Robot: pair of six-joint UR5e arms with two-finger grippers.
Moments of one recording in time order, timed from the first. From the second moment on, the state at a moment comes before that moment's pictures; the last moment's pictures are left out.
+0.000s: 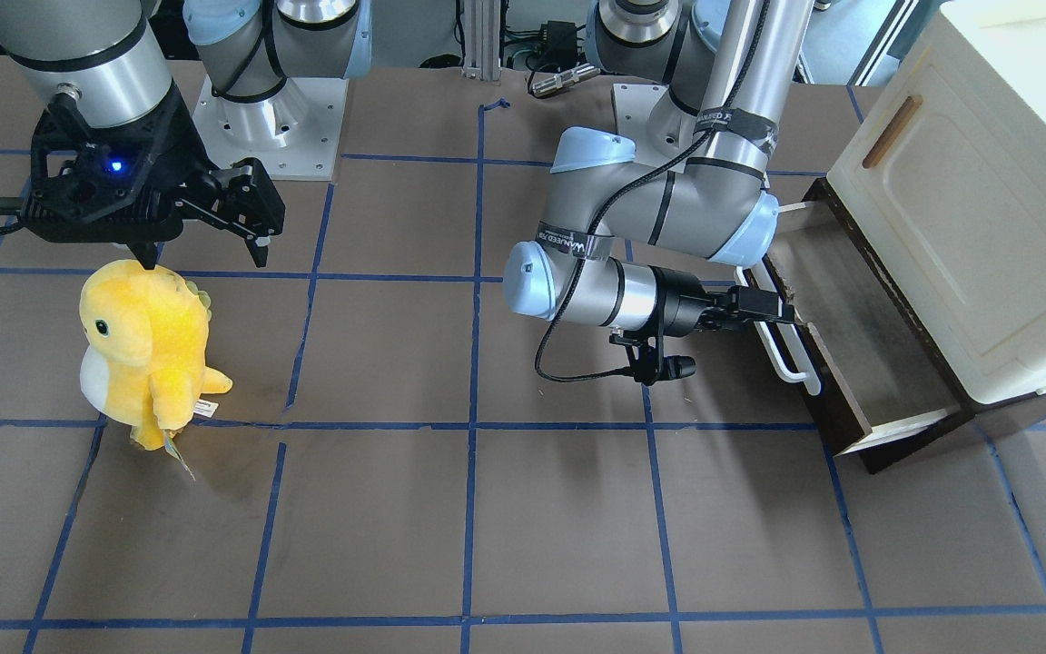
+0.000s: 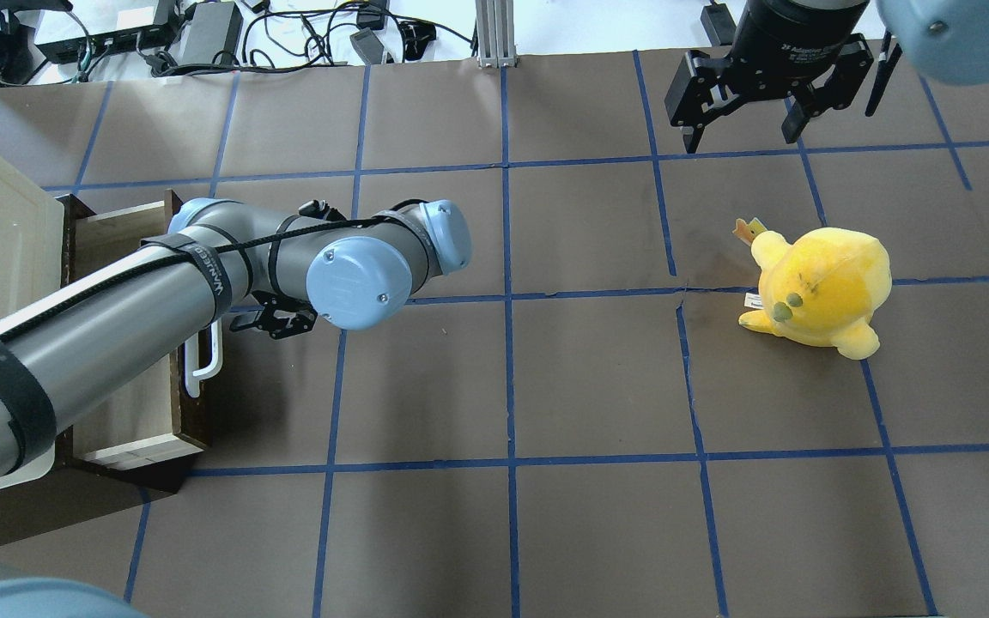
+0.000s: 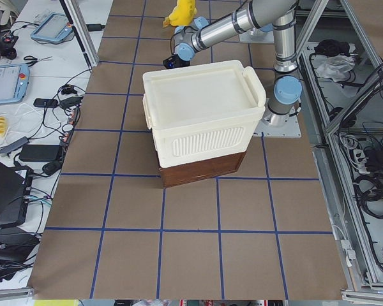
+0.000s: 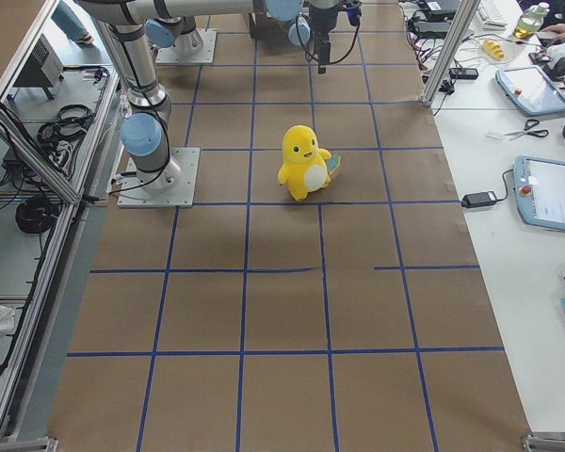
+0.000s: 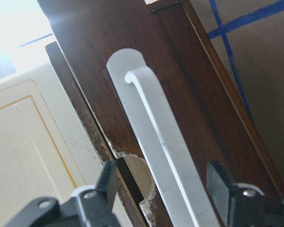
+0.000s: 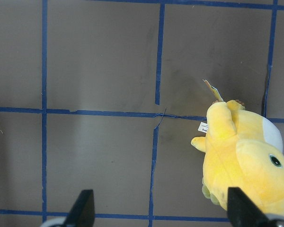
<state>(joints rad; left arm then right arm) -1.86 -1.97 -1.79 -1.69 2.64 -0.44 1.60 -1.48 1.44 -1.57 -1.58 -0.02</state>
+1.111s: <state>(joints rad) -1.84 -1.64 -1.55 -1.72 1.77 -0.15 1.60 -1.48 1.44 -1.57 -1.58 -0.02</state>
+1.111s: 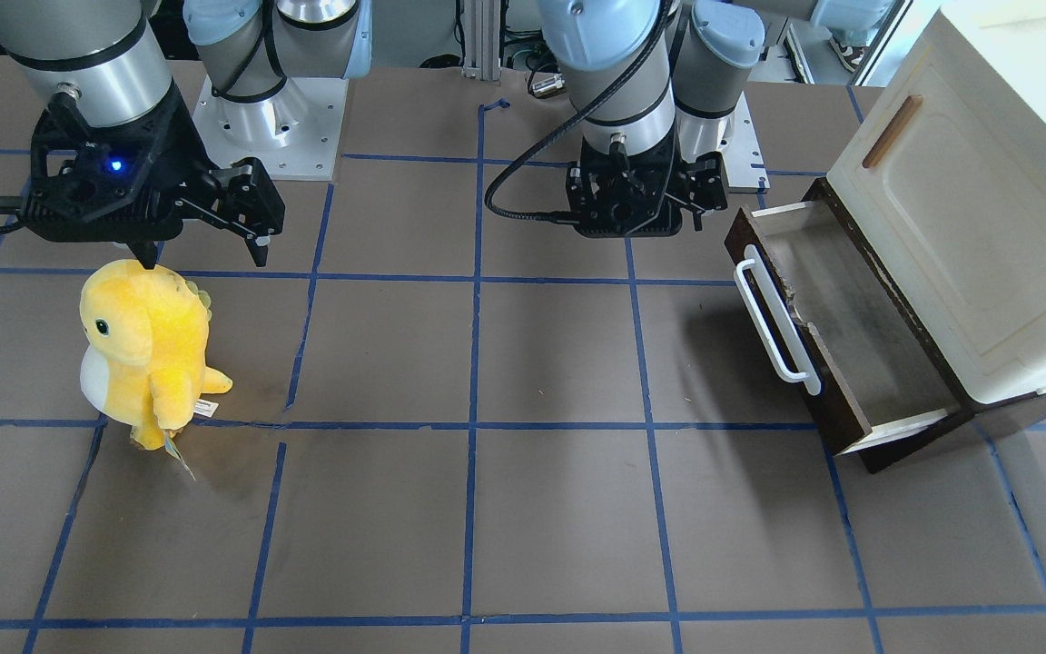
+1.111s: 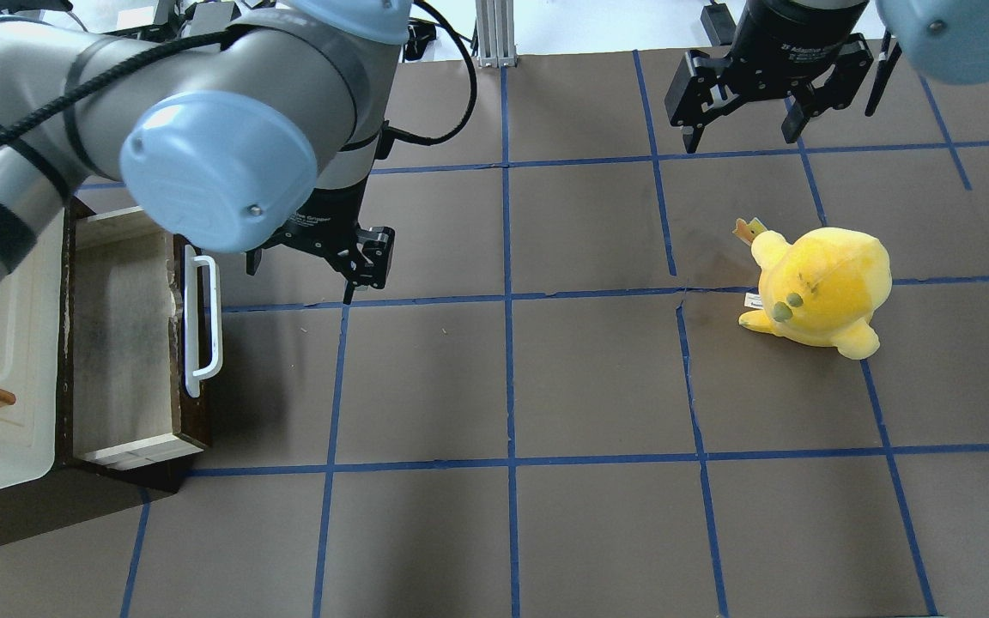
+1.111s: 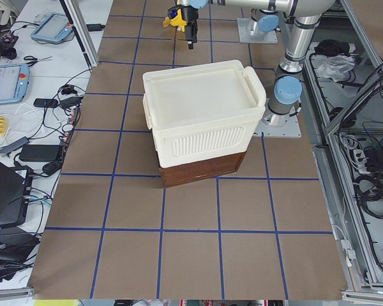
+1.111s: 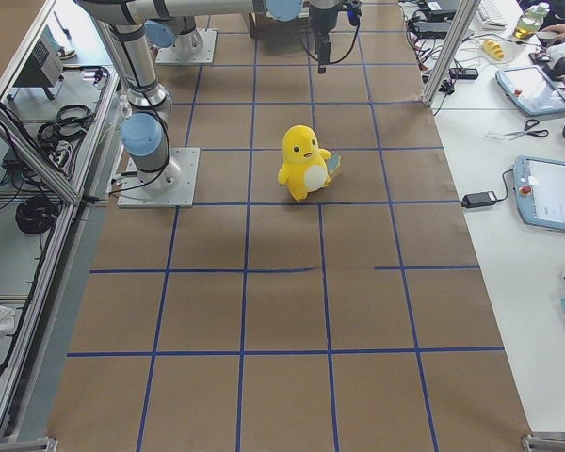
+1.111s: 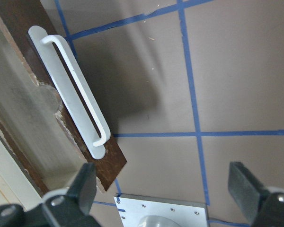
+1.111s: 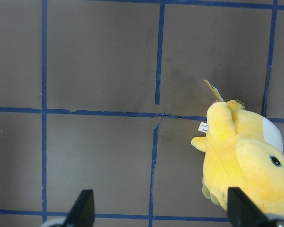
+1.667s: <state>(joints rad) -1.68 -1.54 -1.55 -1.71 1.59 -0.04 1.60 -1.48 1.44 -1.57 -1.58 -0.02</state>
